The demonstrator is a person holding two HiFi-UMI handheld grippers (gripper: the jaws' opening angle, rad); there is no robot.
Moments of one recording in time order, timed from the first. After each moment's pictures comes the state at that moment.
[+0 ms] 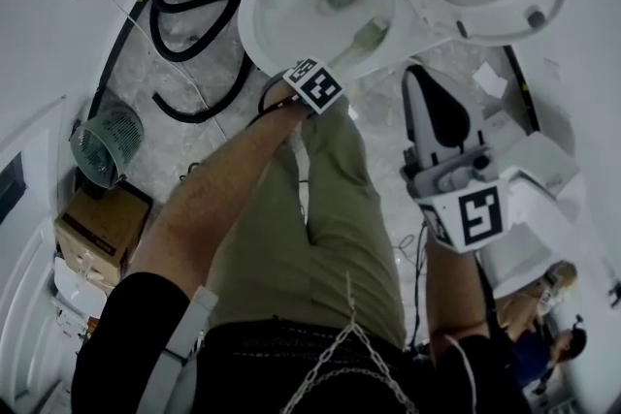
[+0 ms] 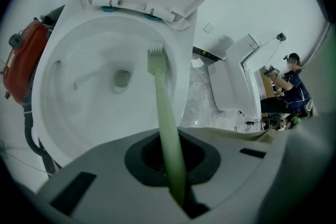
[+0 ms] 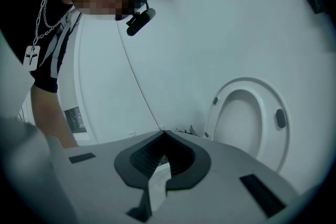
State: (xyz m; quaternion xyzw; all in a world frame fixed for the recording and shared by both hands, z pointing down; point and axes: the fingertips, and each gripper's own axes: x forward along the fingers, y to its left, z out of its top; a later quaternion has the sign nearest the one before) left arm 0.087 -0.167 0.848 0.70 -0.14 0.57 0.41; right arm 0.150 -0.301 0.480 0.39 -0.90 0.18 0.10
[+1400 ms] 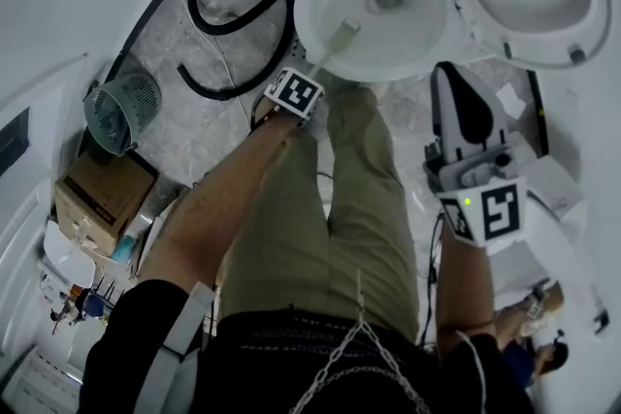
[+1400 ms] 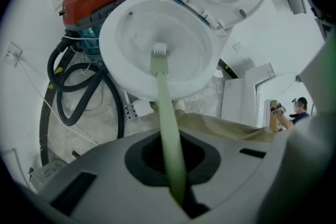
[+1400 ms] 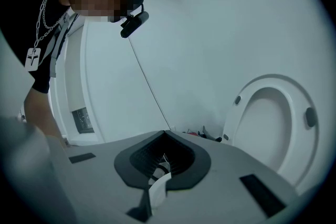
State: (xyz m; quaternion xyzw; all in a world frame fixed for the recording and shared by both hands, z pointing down) left arm -0.050 -0.104 0.831 0.62 -0.26 0.52 0.52; right arm 0.085 -0.291 0.473 0.35 -0.91 0.16 0.10
